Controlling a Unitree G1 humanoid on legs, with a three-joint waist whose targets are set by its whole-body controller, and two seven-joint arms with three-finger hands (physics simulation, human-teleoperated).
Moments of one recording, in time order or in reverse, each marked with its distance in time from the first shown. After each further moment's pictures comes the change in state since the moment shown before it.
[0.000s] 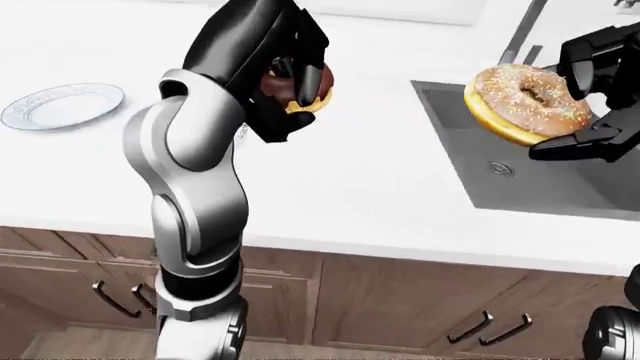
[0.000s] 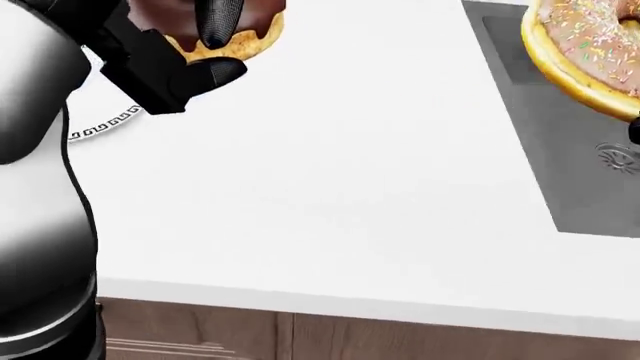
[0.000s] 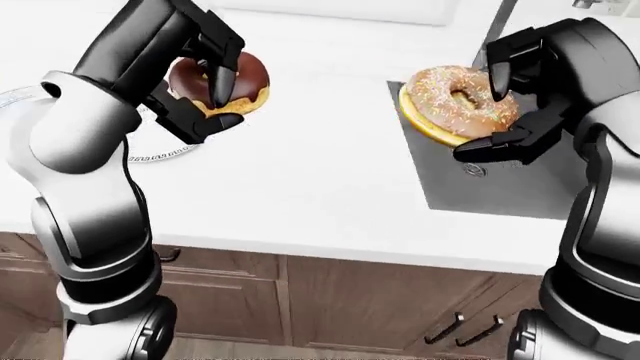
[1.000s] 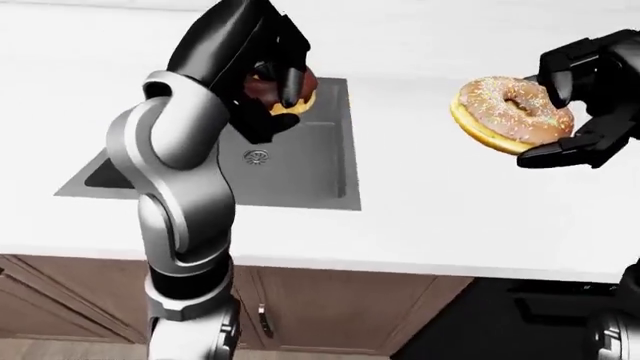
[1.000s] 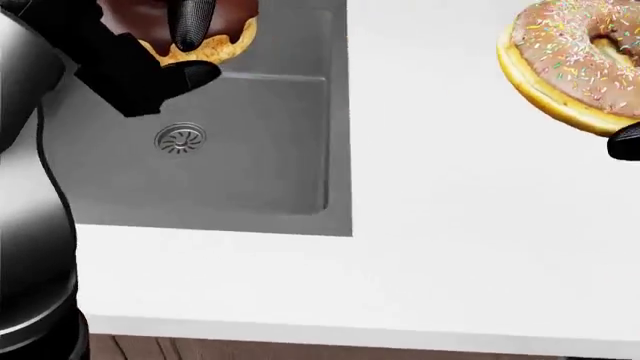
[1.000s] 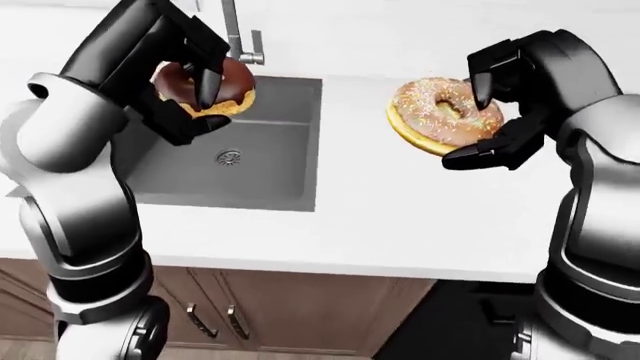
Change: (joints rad) left arm 0.016 0.033 0.036 0.009 0.007 -0.009 -0.023; right arm 0.009 0.007 0.038 -0.020 0.015 0.028 0.012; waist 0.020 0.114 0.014
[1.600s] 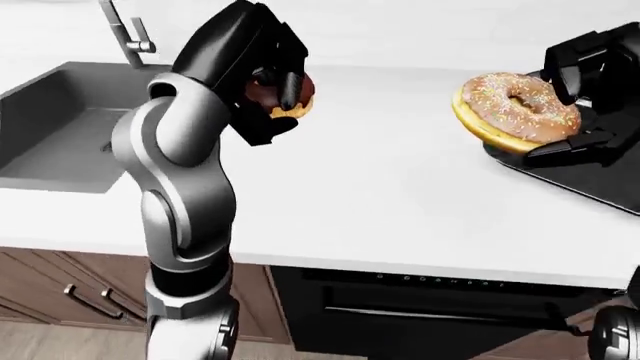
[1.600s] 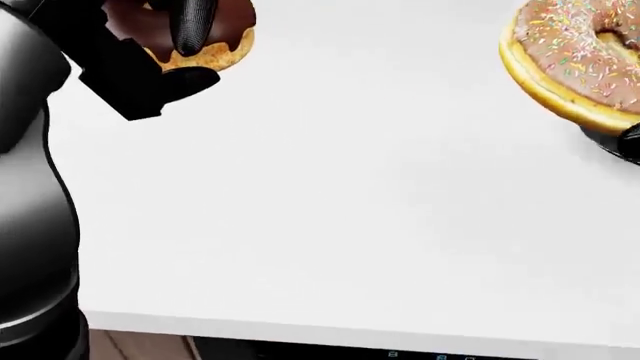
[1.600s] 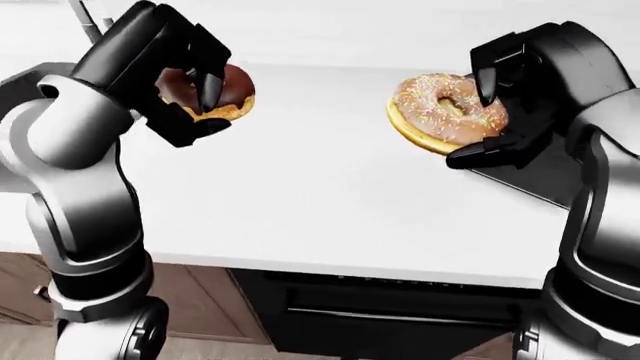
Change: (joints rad) left arm 0.004 0.006 -0.001 0.032 -0.002 0.007 -0.003; right arm -0.014 -0.027 -0.007 -0.016 0.034 0.025 0.018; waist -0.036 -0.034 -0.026
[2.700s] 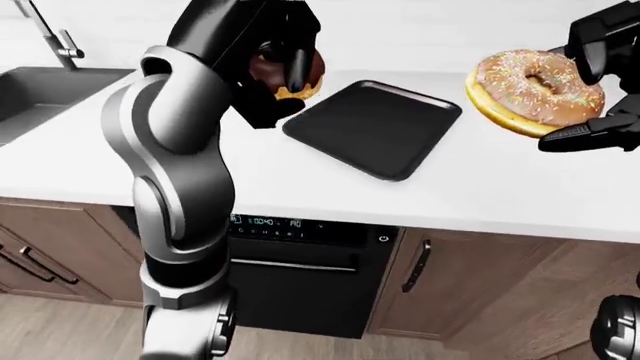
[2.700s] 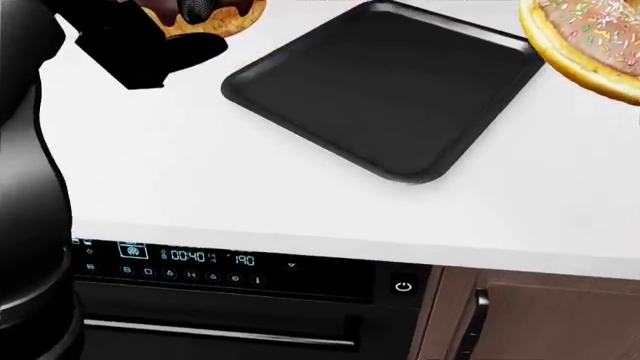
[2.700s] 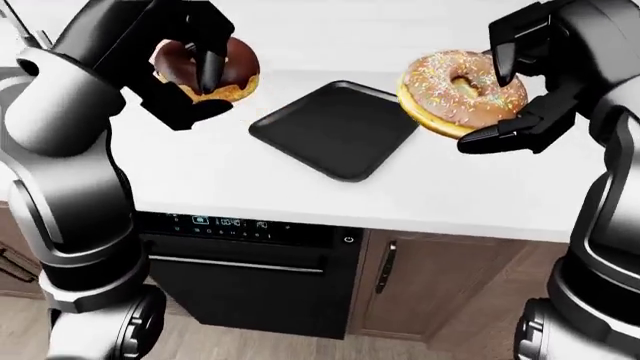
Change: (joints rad) left arm -0.070 0.020 -0.012 0.006 -0.032 -0.040 0.019; right arm -0.062 -0.017 -0.005 0.014 -0.068 -0.026 0.024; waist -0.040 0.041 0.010
